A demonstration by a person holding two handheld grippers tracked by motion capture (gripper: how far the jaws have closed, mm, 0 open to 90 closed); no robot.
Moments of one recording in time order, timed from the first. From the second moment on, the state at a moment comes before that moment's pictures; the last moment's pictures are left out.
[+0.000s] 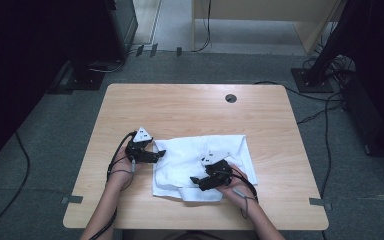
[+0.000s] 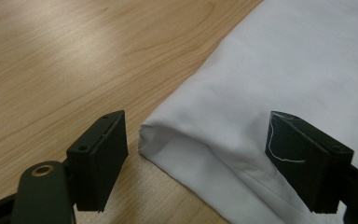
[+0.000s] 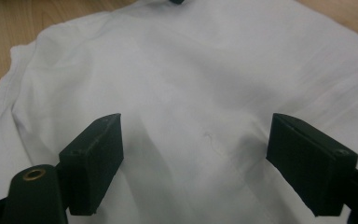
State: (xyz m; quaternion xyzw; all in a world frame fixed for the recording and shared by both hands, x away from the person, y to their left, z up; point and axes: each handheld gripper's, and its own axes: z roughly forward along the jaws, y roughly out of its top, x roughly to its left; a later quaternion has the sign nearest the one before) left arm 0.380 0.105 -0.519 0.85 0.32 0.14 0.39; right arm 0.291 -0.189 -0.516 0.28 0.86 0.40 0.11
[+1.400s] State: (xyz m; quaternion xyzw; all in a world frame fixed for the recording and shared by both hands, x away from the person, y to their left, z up) left arm 0.406 0.106 -0.523 0.85 0.32 0.11 0.40; right arm 0.283 -0.143 -0.526 0.29 0.87 0.39 0.11
